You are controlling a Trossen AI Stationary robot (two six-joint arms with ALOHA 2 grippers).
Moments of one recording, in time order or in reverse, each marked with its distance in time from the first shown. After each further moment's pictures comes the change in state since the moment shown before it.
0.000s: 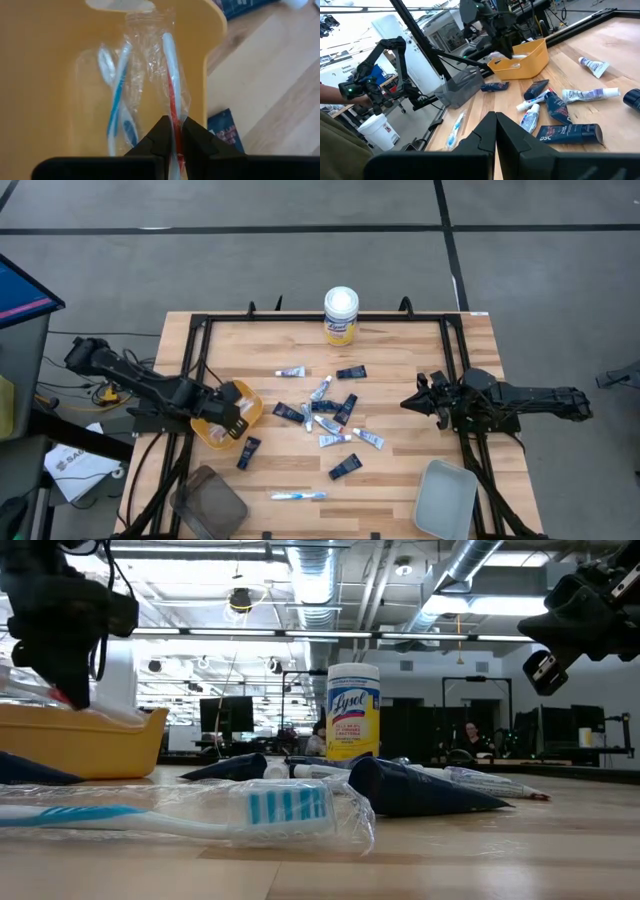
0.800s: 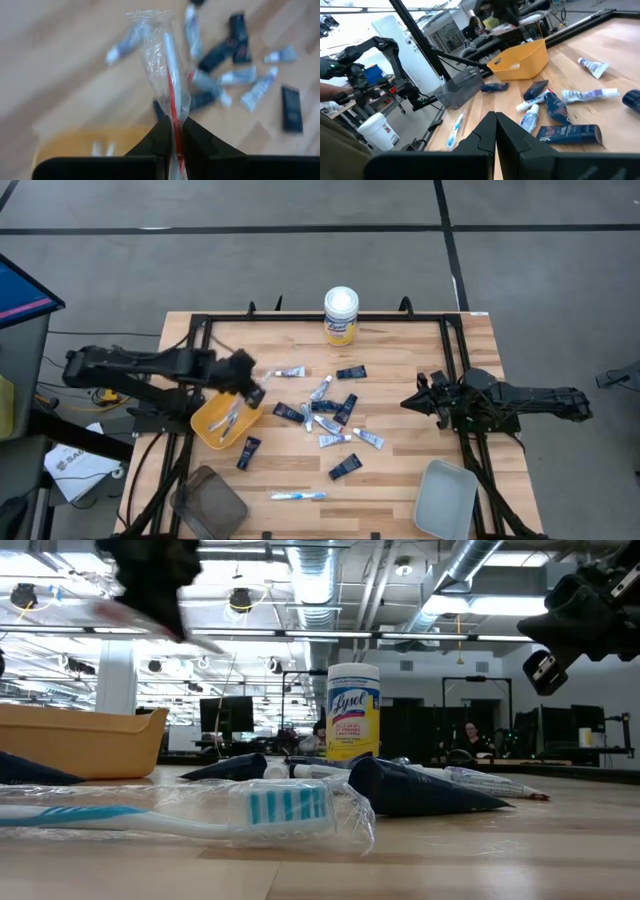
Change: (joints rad) left arm 0.303 0.081 0.328 -0.035 0.006 0.274; right arm 0.000 -0.005 0.000 0.001 0.000 0.000
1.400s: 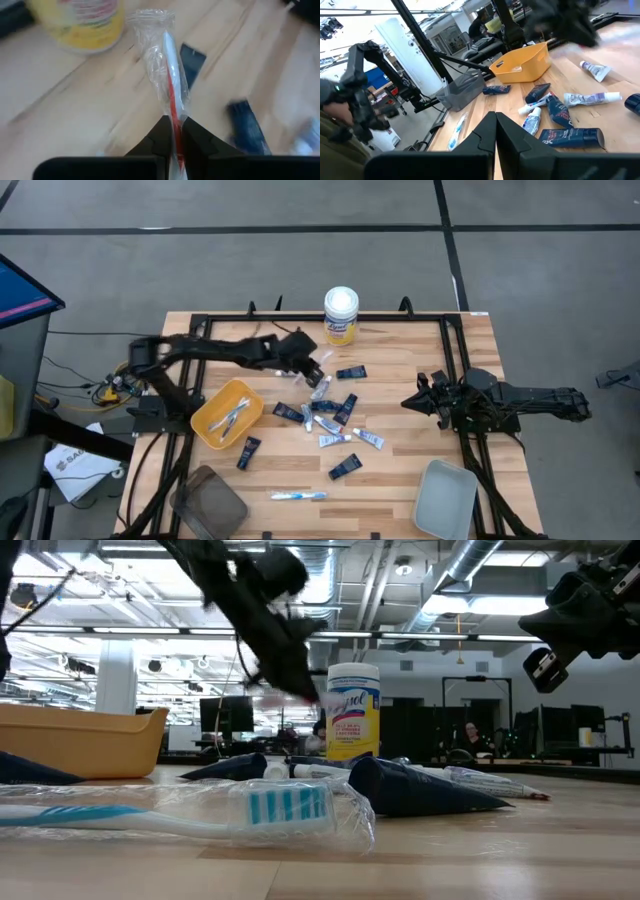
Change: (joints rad) left arm 0.289 0.592 0.151 0.672 0.124 0.450; right arm 0.000 -0.014 0.000 -0.001 0.000 0.000
